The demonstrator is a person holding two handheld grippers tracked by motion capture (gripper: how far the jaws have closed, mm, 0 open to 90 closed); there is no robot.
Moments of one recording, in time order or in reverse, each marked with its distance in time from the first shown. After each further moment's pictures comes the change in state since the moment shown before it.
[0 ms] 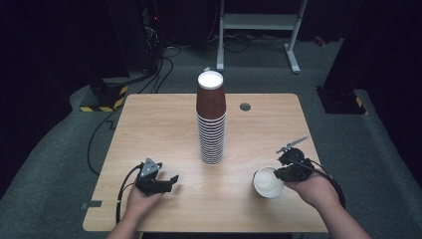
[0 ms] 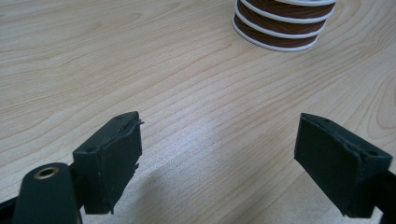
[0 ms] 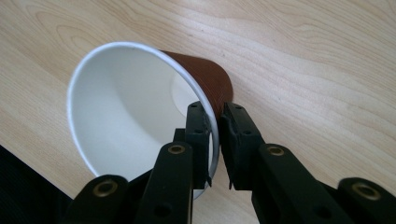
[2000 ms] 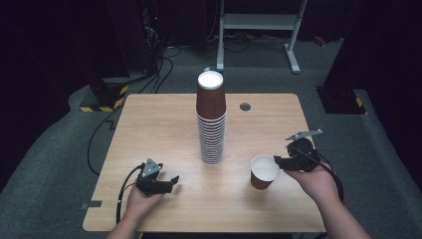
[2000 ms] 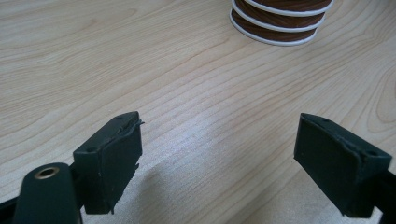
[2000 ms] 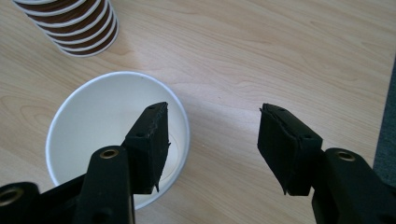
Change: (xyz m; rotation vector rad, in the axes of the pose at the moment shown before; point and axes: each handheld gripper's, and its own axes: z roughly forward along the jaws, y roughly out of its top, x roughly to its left) left arm -0.002 0.000 0.001 0.019 -0.003 0.016; right arm -0.021 0.007 -0.008 -0.224 -0.113 0.103
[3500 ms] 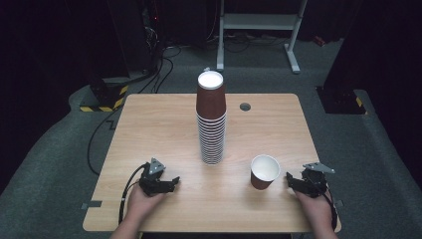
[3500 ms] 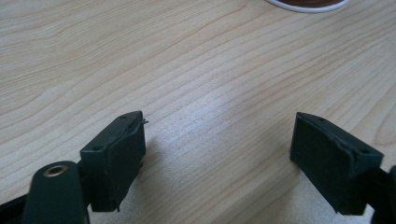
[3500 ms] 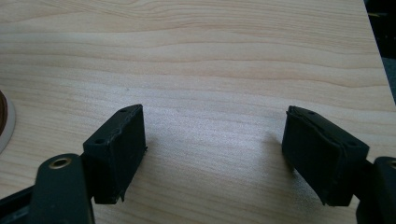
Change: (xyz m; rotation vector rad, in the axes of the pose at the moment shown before) left arm -0.004 0.003 0.011 0.123 0.070 -0.004; right arm -0.051 -0.121 0.094 -0.176 -0.149 0.199
